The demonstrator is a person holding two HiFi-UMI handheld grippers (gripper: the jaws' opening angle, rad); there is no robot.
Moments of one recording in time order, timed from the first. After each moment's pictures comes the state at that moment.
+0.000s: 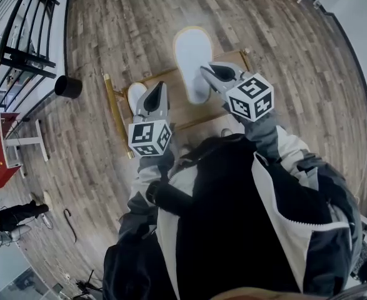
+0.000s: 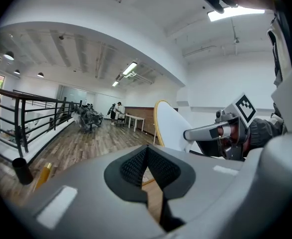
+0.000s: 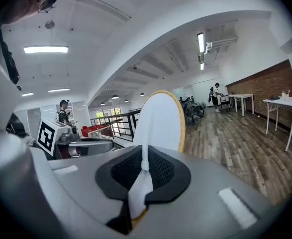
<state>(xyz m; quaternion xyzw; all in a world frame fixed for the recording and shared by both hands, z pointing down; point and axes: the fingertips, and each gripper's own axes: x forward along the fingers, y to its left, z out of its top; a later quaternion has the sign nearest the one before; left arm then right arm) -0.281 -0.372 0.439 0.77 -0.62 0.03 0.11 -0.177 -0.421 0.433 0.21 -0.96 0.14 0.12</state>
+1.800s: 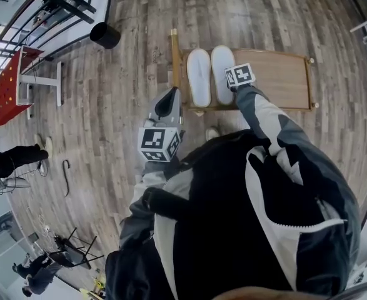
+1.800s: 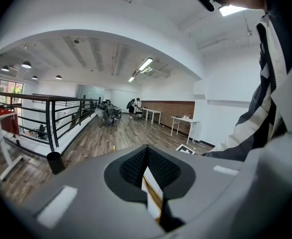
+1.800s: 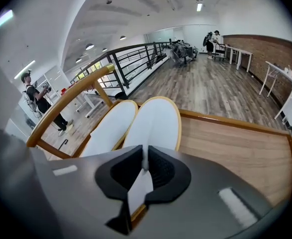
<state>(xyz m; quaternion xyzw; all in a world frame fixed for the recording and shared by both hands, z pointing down) -0.452 -0.214 0.466 0.71 -0.69 0.06 0.15 -0.351 -0.398 0.757 0.23 -0.84 0.26 0.42</state>
